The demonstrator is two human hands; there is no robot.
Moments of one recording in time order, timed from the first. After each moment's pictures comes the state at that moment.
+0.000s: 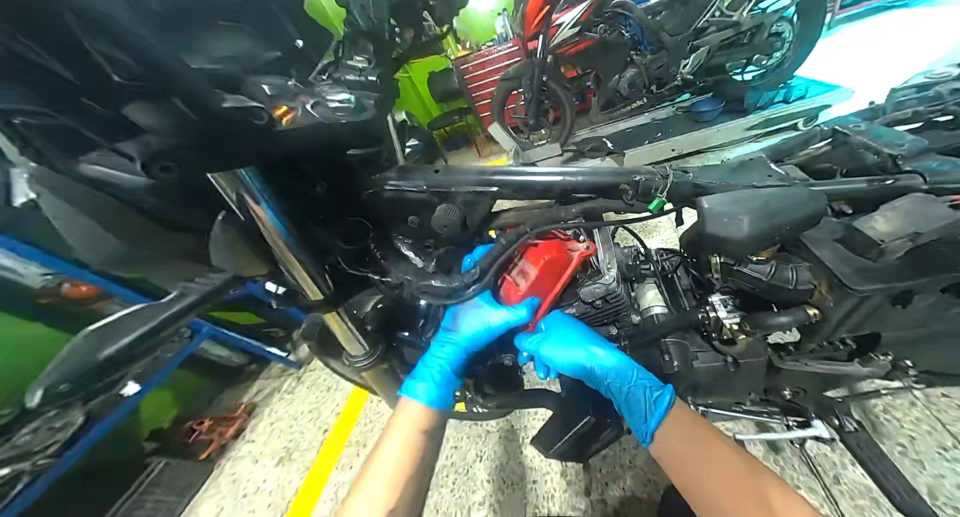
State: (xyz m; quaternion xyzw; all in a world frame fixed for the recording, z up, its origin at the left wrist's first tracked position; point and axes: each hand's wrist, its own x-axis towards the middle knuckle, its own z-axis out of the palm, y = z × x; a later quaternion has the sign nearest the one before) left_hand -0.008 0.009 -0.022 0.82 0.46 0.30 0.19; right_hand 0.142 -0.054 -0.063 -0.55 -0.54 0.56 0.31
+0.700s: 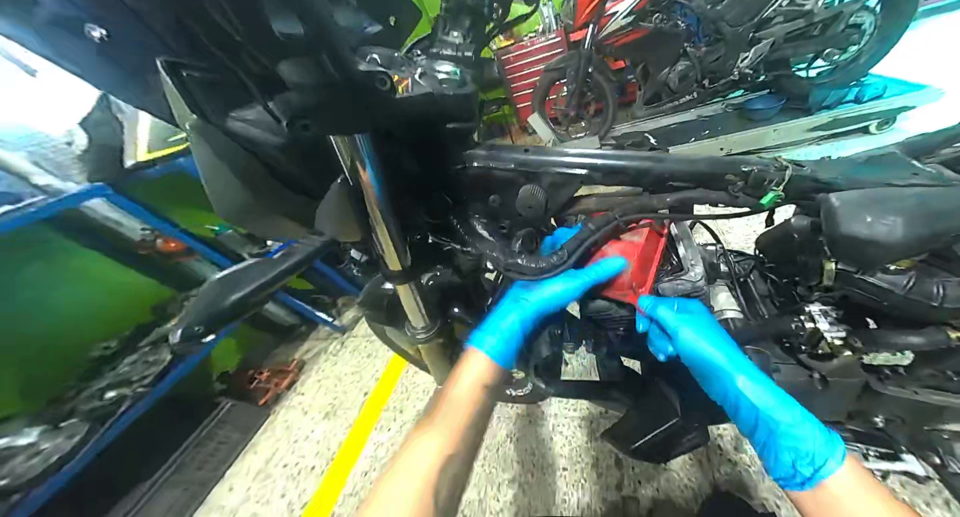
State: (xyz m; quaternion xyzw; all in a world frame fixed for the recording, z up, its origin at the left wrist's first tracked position) left_hand -0.007 0.025 0.001 0.83 0.41 0.26 0.27; right_hand 0.164 -0.078 -0.072 -0.53 -0.40 0.53 0.52
